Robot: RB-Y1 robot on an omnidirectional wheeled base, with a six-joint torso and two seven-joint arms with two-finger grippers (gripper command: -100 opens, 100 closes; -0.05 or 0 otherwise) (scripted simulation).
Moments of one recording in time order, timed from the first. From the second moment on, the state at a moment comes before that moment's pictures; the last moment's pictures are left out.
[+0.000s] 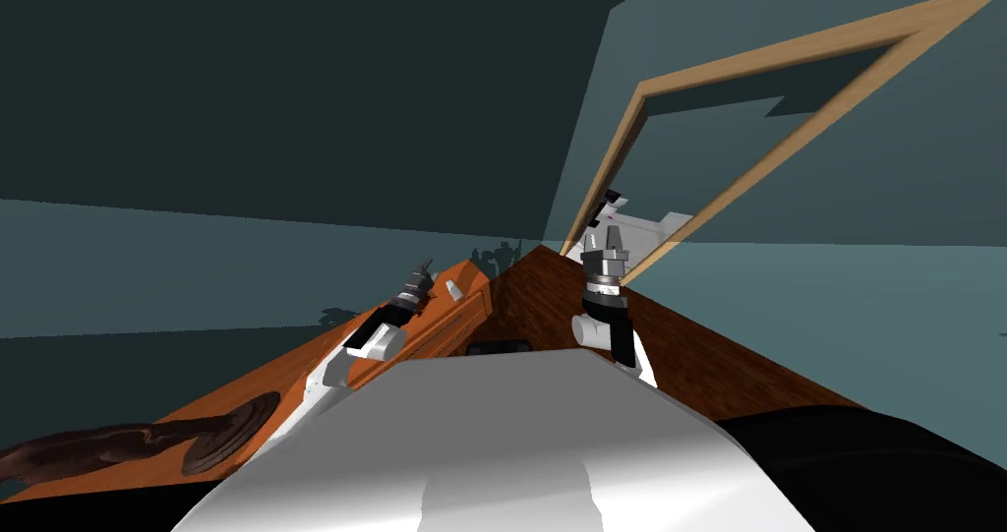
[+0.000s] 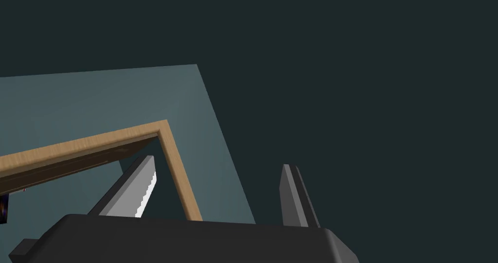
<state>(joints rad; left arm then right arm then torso) 0.38 0.58 -0.08 -1.99 0.47 -0.06 -0.07 0.46 -0.02 -0.07 -2.35 0.01 -0.42 -0.05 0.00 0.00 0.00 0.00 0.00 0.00</state>
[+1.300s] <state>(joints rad) 0.27 0.79 -0.24 -1.68 0.74 0.21 -0.14 0.46 -0.02 -0.07 -2.35 0.01 -0.42 -0.05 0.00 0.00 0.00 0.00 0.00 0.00</state>
